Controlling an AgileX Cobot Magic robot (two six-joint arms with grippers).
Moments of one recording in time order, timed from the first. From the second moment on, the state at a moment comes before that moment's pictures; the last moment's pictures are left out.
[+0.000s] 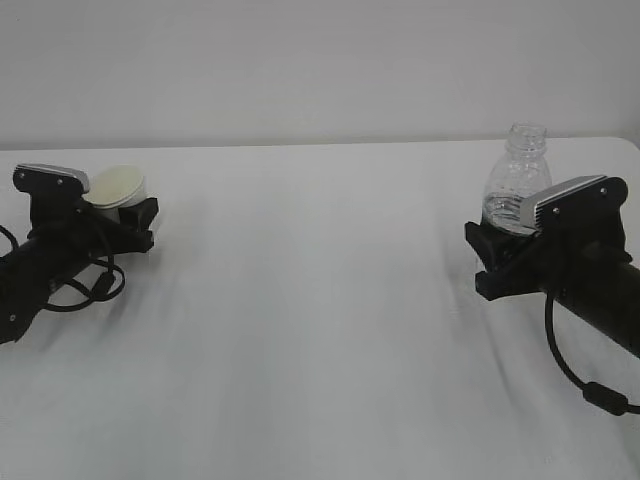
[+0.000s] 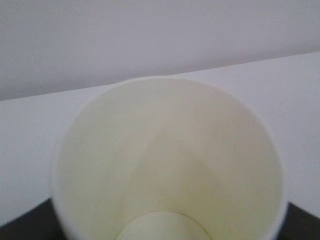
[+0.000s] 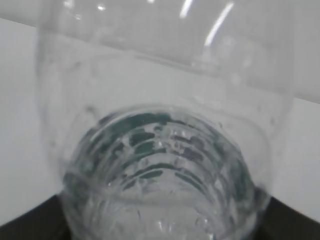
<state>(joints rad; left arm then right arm) -0.06 2.33 -0.95 0.24 -1.15 -0.10 0.11 1.97 -0.54 -0.26 -1.11 -0.12</state>
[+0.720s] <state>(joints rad) -0.06 2.18 -0.90 0.61 -1.14 -0.23 0.11 1.97 -0.54 -0.26 -1.11 -0.12</state>
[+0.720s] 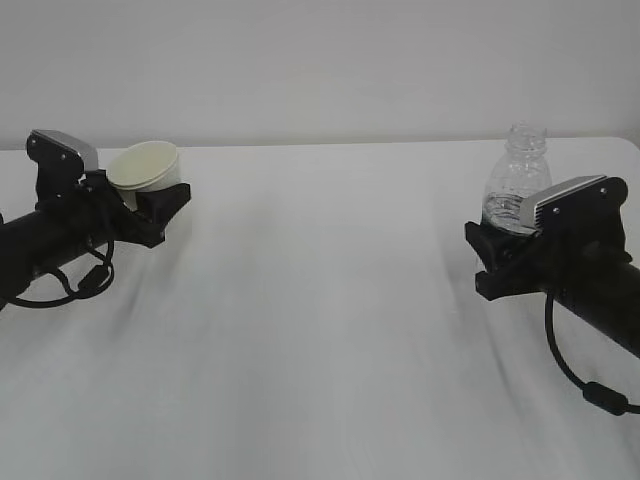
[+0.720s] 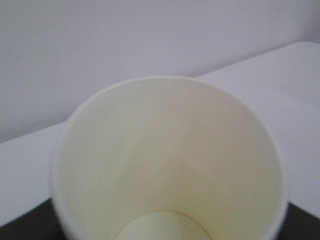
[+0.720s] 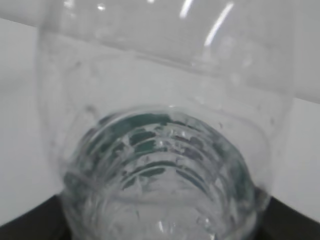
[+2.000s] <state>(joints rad) -0.39 2.17 -0.90 0.89 -1.14 -0.33 0.11 1.97 -0.54 -0.42 -1.11 -0.12</state>
